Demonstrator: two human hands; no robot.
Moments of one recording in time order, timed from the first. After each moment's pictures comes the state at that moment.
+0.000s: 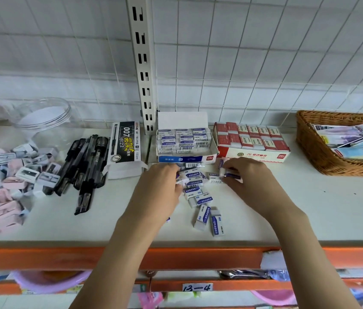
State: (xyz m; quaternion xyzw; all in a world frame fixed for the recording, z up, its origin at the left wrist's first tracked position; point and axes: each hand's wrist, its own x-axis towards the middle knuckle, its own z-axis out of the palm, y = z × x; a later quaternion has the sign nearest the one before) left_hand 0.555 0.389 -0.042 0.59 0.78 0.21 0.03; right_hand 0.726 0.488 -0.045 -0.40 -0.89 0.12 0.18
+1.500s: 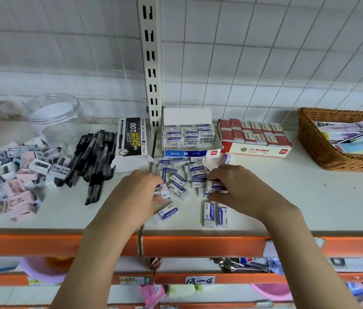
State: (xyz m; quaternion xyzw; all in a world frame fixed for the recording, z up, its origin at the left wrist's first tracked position) left_hand 0.527 0.343 -0.035 0.60 0.78 0.12 0.09; right_hand 0.707 0.457 -0.033 -0.33 -0.93 0.16 0.03
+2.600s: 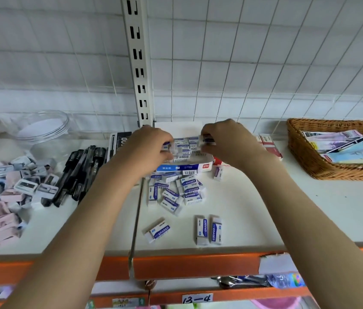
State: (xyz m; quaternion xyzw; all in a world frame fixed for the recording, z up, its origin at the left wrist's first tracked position) left_hand 0.508 0.428 0.010 0.65 0.73 0.19 0.06; right_hand 0.667 0.526 0.016 -0.39 -0.92 0.01 0.09
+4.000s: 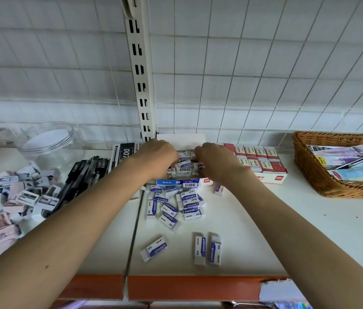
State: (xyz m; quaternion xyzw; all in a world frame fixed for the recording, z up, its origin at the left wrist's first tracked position) left_hand 0.495 0.482 -0.007 0.72 0.68 -0.10 -0.03; right_hand 0.643 0.552 -0.018 -0.37 -0.93 -0.02 0.01
